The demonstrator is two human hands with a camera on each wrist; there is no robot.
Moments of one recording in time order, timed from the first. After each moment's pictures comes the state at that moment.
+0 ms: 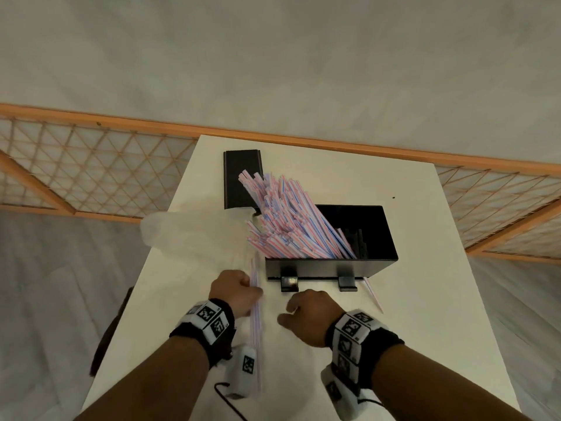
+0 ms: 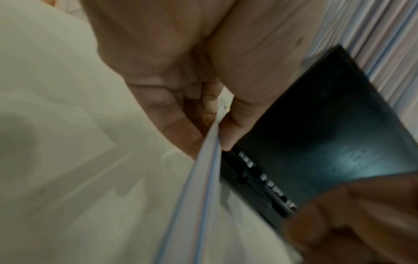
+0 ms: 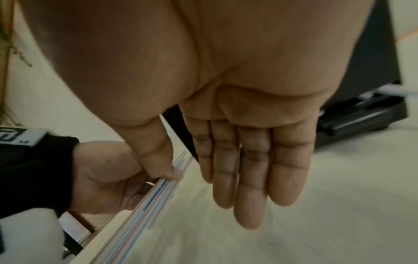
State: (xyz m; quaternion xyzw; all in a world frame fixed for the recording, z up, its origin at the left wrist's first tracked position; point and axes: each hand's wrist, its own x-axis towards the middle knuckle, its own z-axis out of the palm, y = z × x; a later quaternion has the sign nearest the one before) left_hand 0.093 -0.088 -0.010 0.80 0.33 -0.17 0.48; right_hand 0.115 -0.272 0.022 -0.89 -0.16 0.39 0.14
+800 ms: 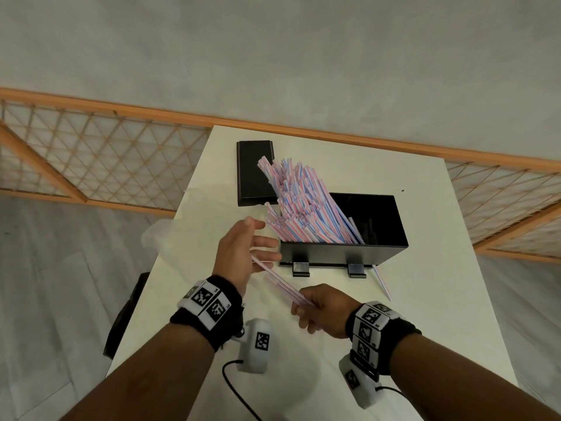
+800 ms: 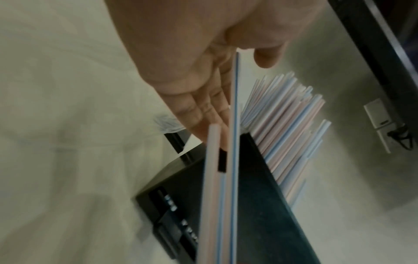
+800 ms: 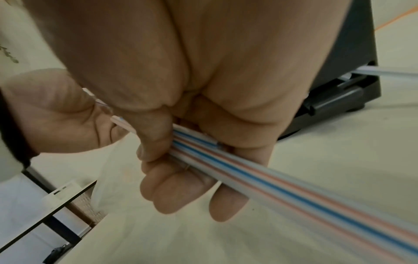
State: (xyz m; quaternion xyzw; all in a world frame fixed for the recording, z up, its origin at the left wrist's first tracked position) left_hand 0.080 -0.089 0.064 0.59 0.30 0.01 0.75; right_hand 0.094 -0.283 0.024 -0.79 -0.13 0.47 0.36
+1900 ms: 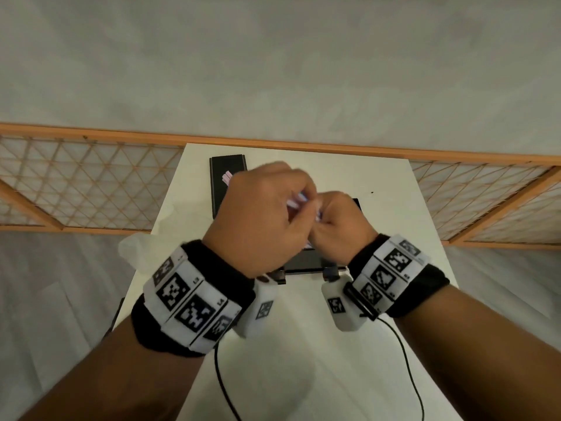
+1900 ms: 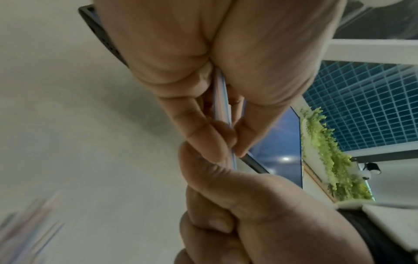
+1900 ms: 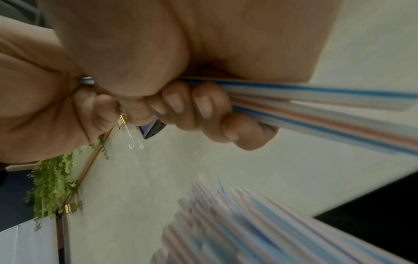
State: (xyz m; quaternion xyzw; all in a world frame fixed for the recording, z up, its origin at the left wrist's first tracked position) left_hand 0.099 -0.141 0.210 0.88 -0.17 0.26 0.36; right_hand 0.159 -0.292 0.155 -0.84 -0.24 0.06 0.48
